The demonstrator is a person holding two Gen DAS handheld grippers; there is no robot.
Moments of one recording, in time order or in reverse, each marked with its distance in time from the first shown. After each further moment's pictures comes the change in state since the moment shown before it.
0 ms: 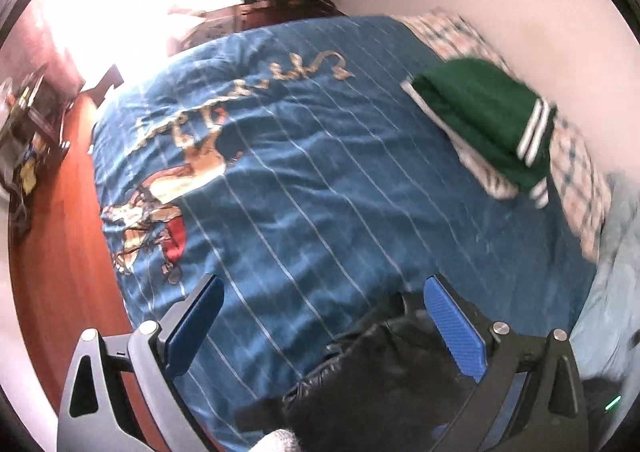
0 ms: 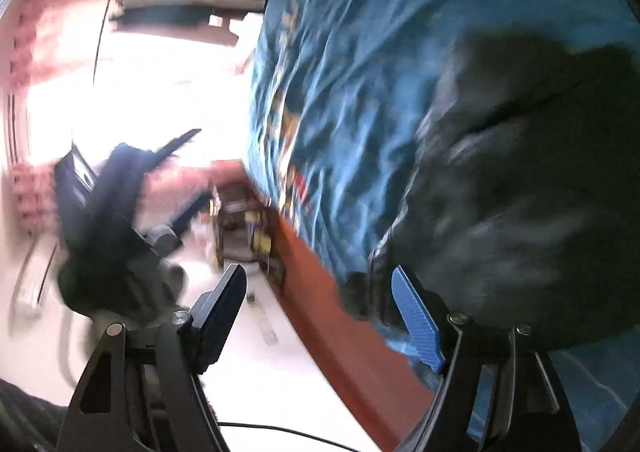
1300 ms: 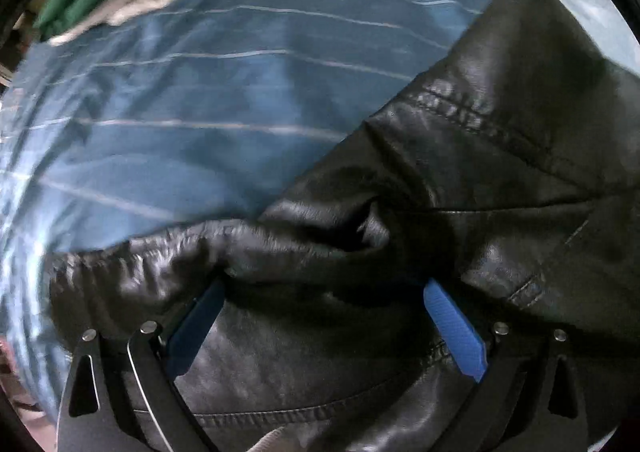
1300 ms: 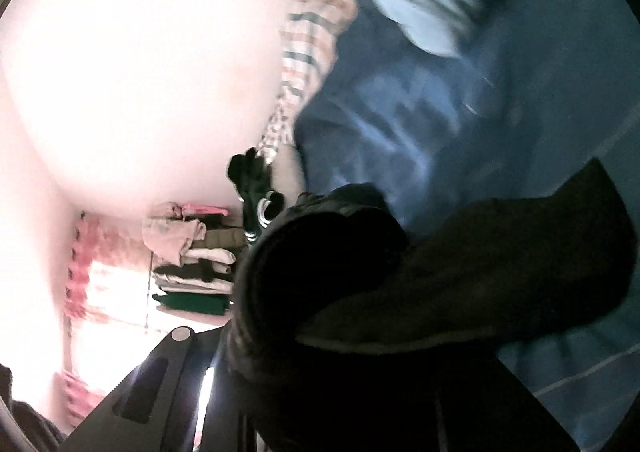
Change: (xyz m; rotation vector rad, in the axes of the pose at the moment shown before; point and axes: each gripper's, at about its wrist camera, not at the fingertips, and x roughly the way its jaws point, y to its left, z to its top) left arm 0.188 -0.340 -0.159 0.726 0.305 -0.156; right arm -0.237 -0.266 -0.045 0.289 -0.876 0.186
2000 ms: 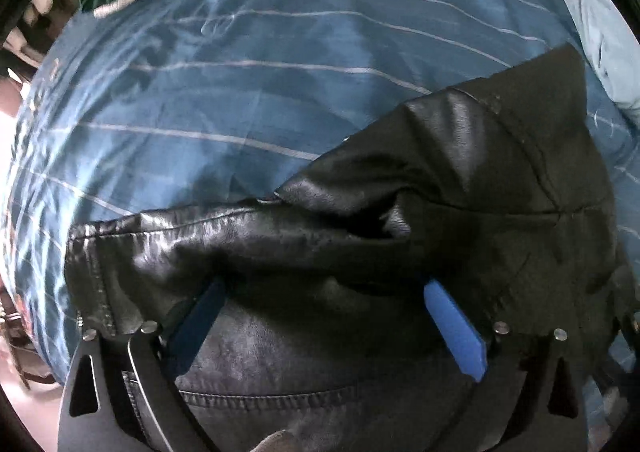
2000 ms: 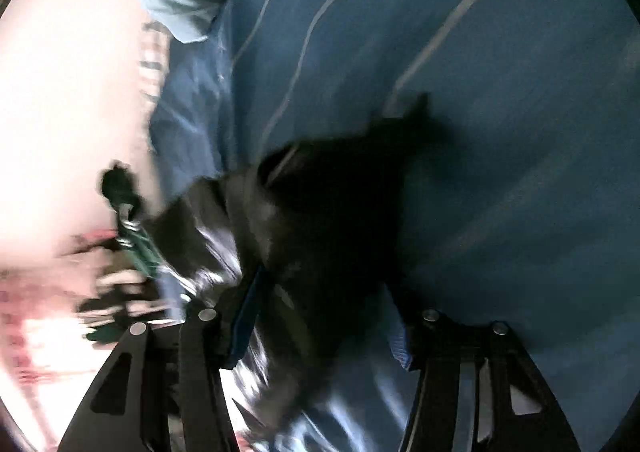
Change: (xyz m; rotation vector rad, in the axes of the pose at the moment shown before) left arm -0.009 0.034 -0.055 -0.047 0.035 0.139; right arm -0.043 -0.164 -0.046 0.317 0.025 -0.263
